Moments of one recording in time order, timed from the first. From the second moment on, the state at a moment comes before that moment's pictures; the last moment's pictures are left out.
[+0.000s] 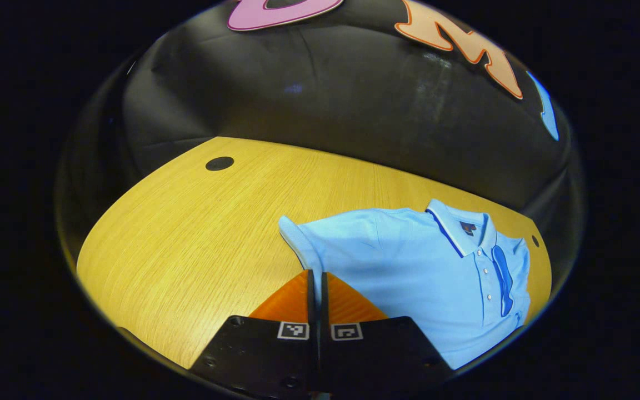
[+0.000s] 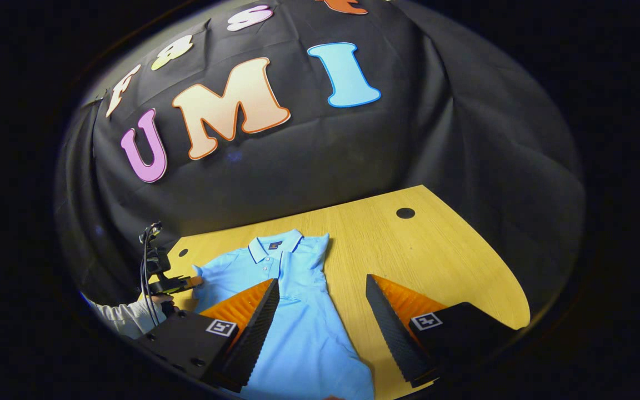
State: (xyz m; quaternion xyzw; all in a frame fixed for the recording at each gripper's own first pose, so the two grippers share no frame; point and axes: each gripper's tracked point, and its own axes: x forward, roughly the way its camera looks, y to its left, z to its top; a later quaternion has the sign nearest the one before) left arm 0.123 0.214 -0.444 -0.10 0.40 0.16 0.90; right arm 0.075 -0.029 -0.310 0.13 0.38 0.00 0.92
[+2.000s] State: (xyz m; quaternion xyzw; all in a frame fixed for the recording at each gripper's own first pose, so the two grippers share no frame) left arm -0.050 0.079 -0.300 -0.02 0.35 0.04 0.94; right arm -0.039 -0.034 -0.318 0.06 0.37 0.04 0.93
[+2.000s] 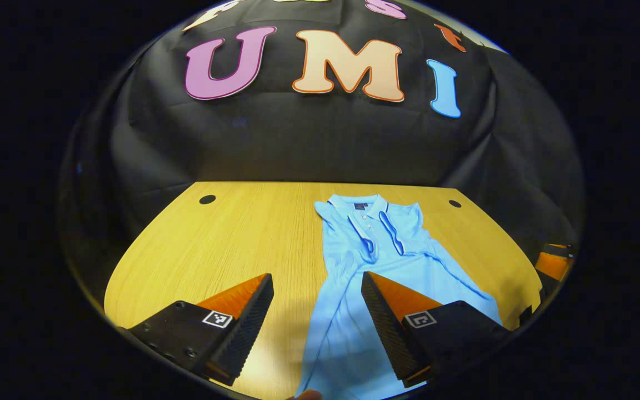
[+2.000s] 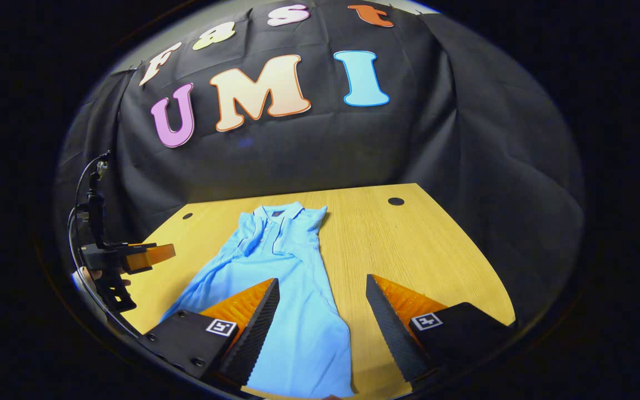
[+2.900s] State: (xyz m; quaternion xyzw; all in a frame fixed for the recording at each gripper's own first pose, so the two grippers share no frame) left arm -0.238 0.064 -0.384 0.00 0.46 0.07 0.88; right arm -0.177 -0.043 -0.415 0.01 0.48 0.05 0.87
